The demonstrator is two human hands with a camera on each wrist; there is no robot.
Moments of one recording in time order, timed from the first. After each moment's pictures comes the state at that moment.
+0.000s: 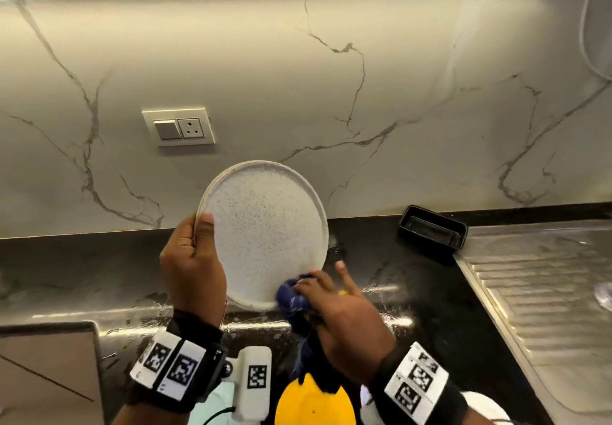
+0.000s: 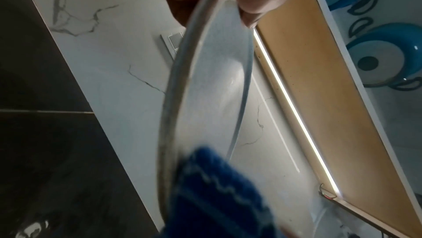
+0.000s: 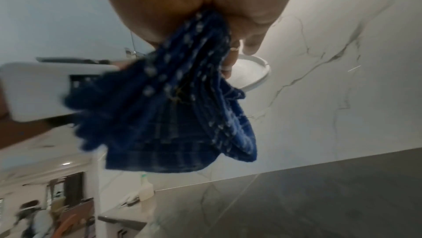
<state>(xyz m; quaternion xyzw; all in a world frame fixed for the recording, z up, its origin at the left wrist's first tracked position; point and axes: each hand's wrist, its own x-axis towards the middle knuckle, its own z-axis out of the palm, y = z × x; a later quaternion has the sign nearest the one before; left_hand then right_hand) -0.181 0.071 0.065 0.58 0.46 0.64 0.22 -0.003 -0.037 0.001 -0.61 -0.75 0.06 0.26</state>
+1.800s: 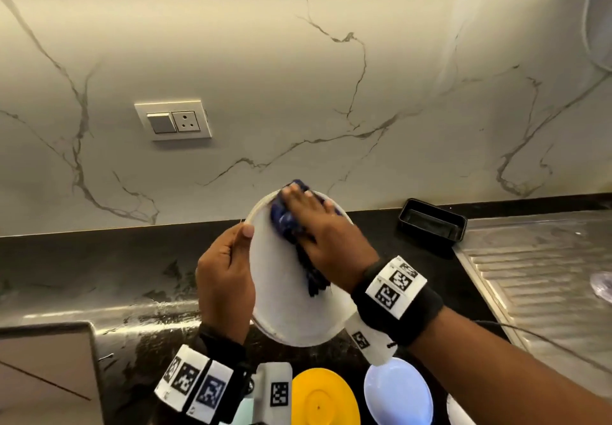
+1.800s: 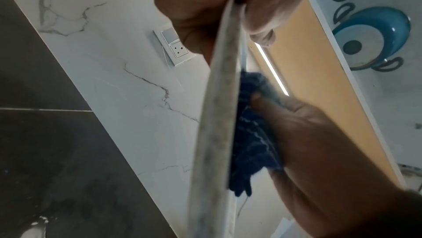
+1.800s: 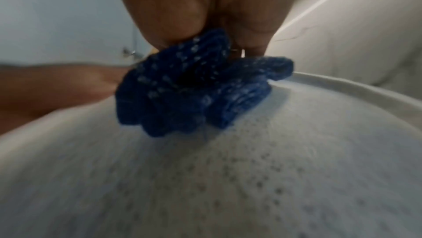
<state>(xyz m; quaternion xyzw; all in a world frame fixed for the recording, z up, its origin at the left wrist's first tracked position) -0.165 0.056 0.046 0.63 0.40 0.58 0.33 0.009 0.044 0.057 -0.58 -0.73 0.05 0.35</state>
